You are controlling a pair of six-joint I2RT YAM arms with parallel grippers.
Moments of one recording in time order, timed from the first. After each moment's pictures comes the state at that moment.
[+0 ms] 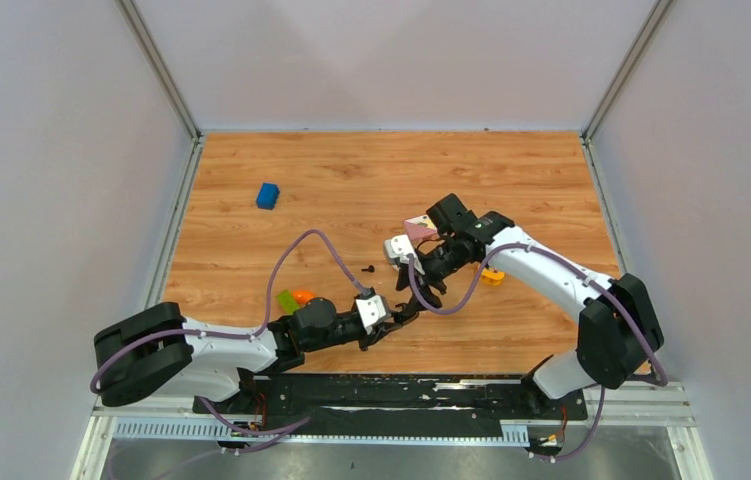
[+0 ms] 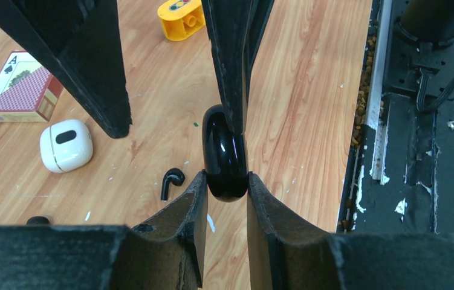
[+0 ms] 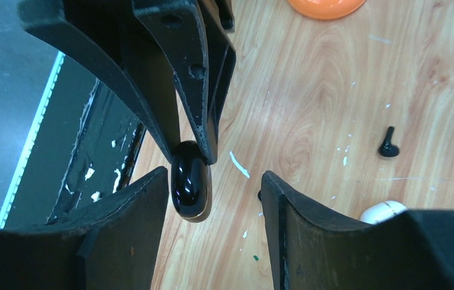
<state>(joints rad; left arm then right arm) -1.14 1.24 0.25 0.81 0.10 0.06 0.64 1.48 1.11 -0.80 -0.96 -0.98</state>
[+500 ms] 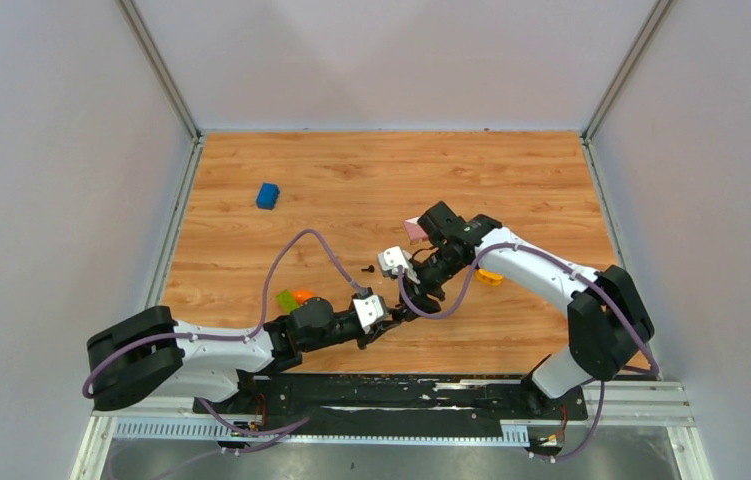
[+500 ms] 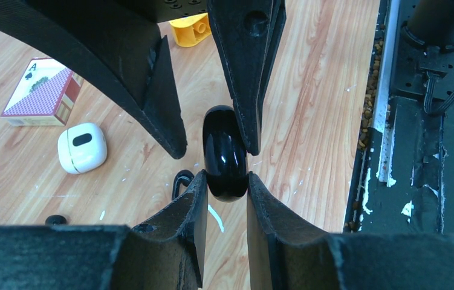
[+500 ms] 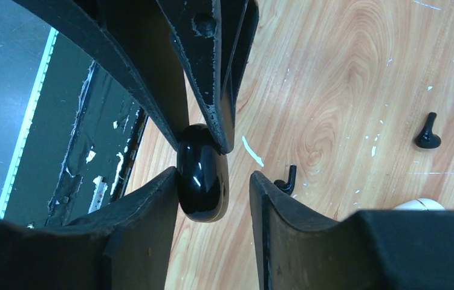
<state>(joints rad) -1.14 1.20 0.25 0.78 0.08 0.08 0.68 1.54 1.10 -0.84 -0.87 -1.03</state>
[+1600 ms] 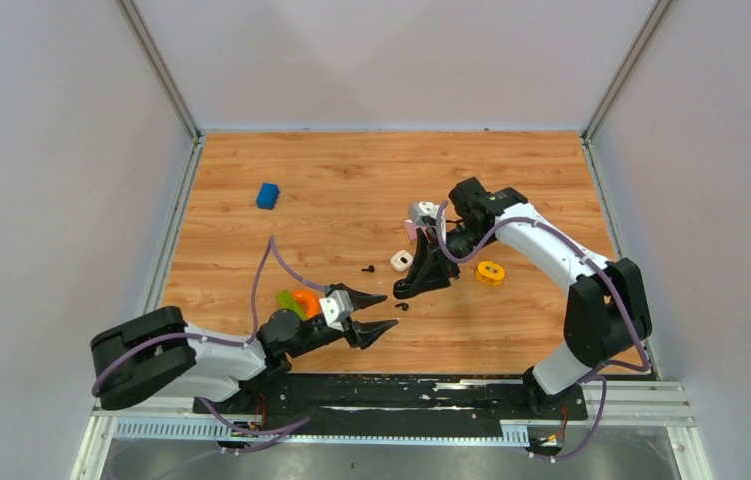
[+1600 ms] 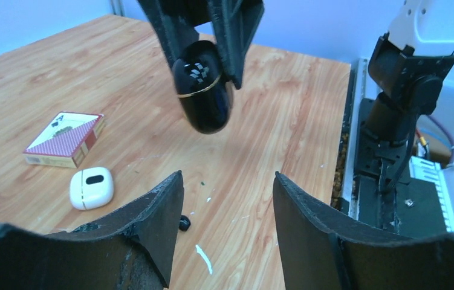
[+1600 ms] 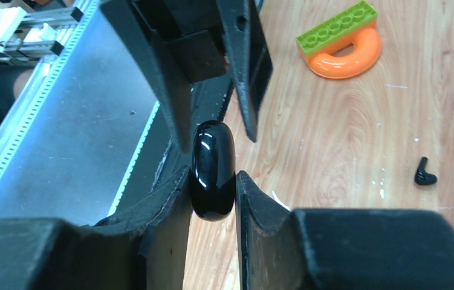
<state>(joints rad) -1.11 1.19 0.09 1.24 0.07 -0.04 0.46 1.58 1.23 -1.05 -1.30 -1.05</state>
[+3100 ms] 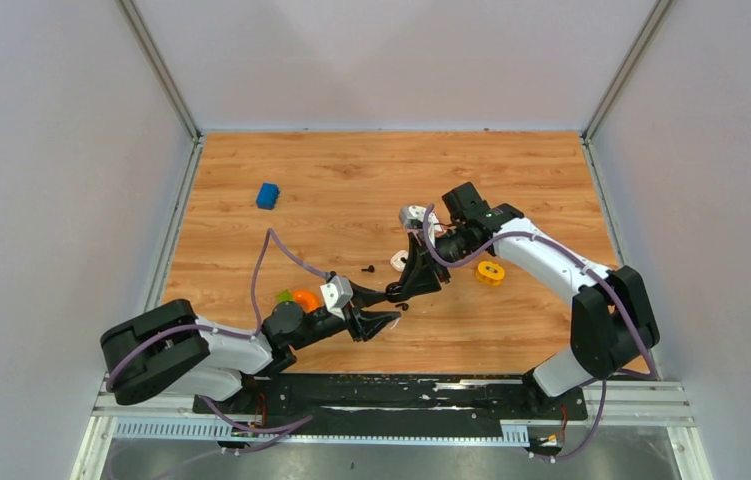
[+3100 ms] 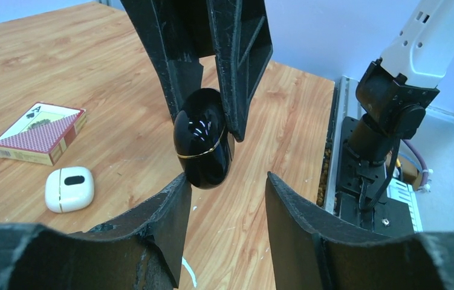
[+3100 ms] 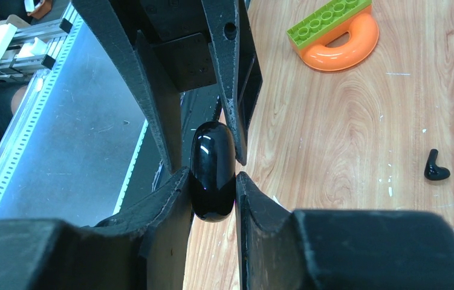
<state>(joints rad) -1.04 1.30 0.12 1.34 0.16 -0.21 0.51 1.53 1.11 -0.71 -1.28 -0.70</state>
